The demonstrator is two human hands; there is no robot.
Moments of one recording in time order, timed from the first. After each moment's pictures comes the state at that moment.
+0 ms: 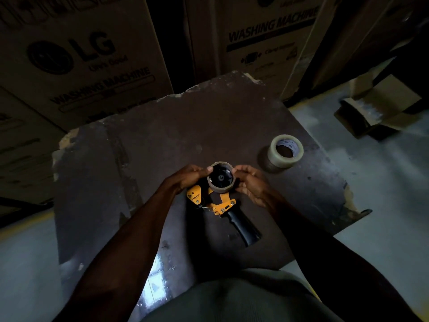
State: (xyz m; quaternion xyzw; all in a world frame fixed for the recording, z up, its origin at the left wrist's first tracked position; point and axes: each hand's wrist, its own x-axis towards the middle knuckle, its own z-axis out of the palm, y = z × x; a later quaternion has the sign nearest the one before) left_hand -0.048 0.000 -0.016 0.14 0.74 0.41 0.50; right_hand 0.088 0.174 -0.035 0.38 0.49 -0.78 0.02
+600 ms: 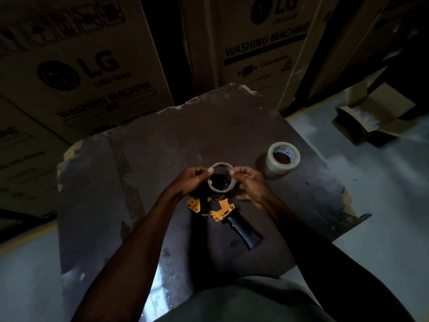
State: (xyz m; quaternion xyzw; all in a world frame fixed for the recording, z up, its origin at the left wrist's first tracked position) left_hand -0.029 0.005 0.015 0.16 0.77 0.47 0.40; right_hand 0.092 0.171 -0.003 0.37 0.57 -0.73 0.02
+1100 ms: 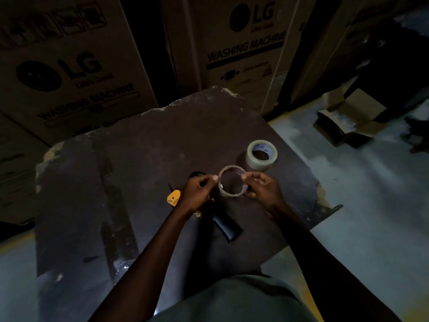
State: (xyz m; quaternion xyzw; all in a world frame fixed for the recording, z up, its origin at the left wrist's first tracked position) left_hand 0.062 0.041 0.013 0.13 0.74 0.57 0.31; right_hand 0.172 0.207 0.010 0.38 0.56 -0.73 -0.11
